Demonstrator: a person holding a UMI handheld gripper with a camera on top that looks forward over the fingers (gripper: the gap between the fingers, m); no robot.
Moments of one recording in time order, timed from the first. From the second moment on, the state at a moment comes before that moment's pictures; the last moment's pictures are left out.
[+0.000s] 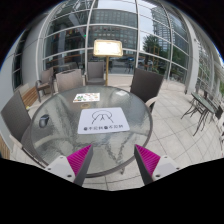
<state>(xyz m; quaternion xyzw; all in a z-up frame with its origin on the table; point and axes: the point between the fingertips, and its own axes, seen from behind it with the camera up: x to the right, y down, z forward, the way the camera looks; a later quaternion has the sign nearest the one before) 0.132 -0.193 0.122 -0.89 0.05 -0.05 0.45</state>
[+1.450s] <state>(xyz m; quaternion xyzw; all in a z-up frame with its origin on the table) -0.247 0.105 0.076 -0.91 -0.11 0.07 0.40</state>
